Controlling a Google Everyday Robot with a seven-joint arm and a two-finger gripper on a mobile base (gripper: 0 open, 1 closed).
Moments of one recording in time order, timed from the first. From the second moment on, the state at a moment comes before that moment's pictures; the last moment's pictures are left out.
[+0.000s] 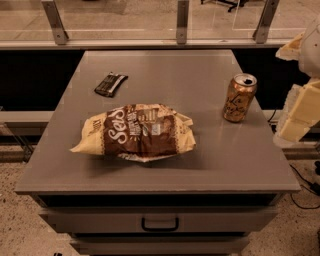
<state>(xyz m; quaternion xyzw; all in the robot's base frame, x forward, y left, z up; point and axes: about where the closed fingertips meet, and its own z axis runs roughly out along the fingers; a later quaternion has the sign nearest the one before) 0.438 -0.211 0.995 -0.60 0.77 -0.06 0.19</state>
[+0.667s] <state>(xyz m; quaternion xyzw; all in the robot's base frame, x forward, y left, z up) 0.446 -0.184 0.987 -0.63 0.76 -0.06 0.17</state>
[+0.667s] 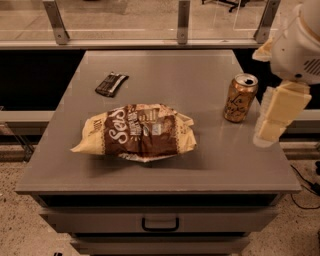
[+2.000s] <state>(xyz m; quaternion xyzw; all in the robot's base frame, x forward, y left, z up) 0.474 -0.035 0.920 -0.76 0.65 -0.06 0.09</state>
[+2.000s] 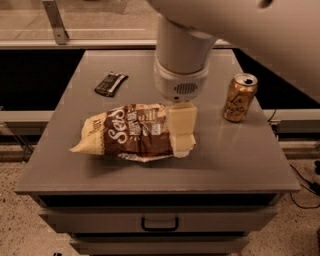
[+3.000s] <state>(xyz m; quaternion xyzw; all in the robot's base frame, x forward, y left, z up) 0.482 0.010 0.867 -0.80 0.60 0.00 0.07</state>
